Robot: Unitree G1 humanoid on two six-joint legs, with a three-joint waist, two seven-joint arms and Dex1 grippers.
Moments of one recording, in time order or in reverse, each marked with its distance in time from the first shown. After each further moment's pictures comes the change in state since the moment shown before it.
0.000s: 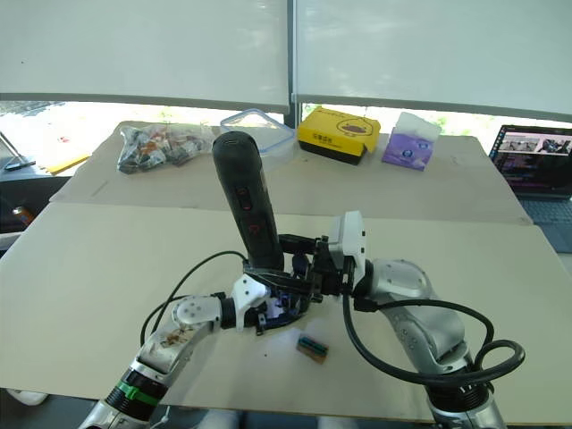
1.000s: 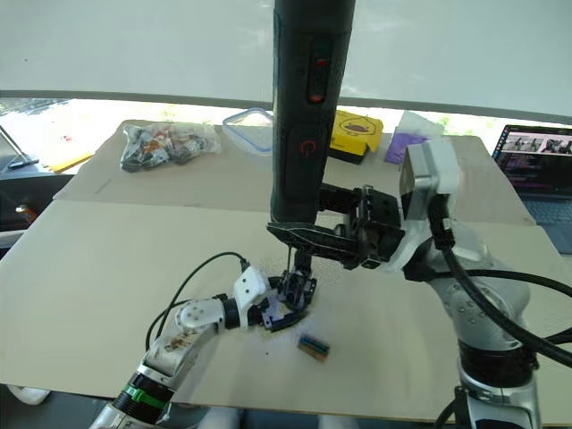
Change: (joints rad) left arm 0.023 -0.045 0.031 0.040 -0.006 -0.072 0.073; right arm -0.161 -0.160 -0.290 -0.084 0.460 0.225 -0.061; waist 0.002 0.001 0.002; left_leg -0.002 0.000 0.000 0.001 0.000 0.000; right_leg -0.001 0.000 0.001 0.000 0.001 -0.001
